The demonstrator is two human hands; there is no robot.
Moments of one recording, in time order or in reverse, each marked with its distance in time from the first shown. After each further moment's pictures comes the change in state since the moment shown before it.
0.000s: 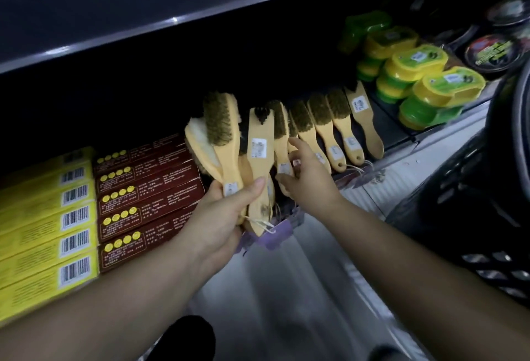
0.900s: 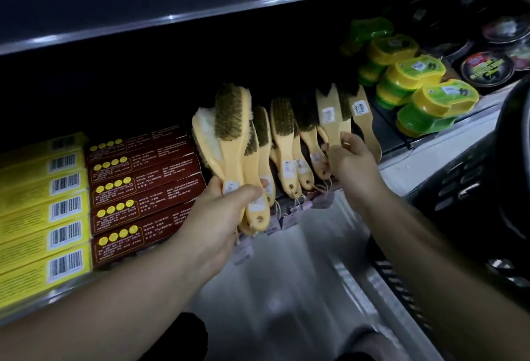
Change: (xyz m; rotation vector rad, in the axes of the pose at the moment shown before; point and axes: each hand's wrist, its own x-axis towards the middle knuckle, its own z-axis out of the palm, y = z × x) left_hand -0.002 0.002 -0.009 0.064 0.047 0.032; right_hand 0.003 -0.005 -0.045 0.465 0.248 0.256
